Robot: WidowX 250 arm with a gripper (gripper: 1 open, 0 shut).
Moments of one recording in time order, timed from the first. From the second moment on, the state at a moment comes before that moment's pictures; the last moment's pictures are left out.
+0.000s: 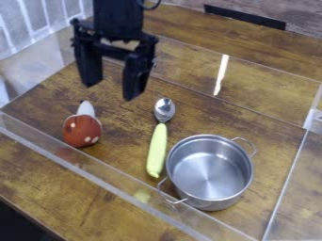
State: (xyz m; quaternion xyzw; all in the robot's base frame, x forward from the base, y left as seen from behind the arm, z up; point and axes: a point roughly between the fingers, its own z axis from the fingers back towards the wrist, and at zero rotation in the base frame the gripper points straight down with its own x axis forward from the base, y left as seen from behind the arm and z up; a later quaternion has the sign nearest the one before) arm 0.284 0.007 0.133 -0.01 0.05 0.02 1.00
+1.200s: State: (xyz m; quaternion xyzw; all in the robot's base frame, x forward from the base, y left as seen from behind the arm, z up) arm 0.305 0.004 0.130 0.00 0.04 0.06 1.00
